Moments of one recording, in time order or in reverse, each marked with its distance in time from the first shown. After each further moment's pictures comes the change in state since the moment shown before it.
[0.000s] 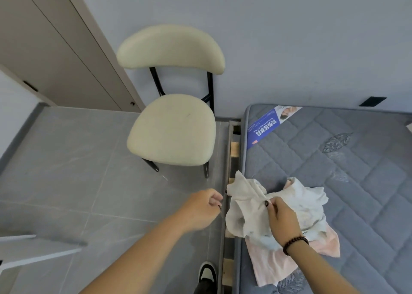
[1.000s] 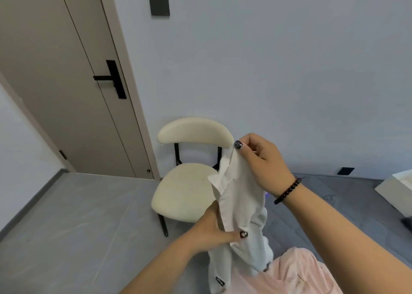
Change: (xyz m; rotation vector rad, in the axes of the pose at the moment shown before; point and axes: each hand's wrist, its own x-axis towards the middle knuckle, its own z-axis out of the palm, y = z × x) left_hand -0.156 0.017 -0.098 -0.248 0.055 0.501; right_hand -0.144 -0.366 -0.120 0.380 0.112 -0.765
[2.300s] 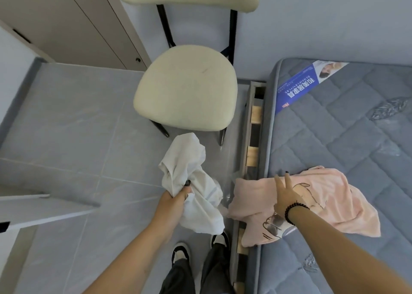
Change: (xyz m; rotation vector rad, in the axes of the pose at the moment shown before) left_hand 0.044 -0.241 0.060 -0.405 0.550 -0.803; right_hand -0.186 0.475 0.052 -0.872 -0.887 0.924
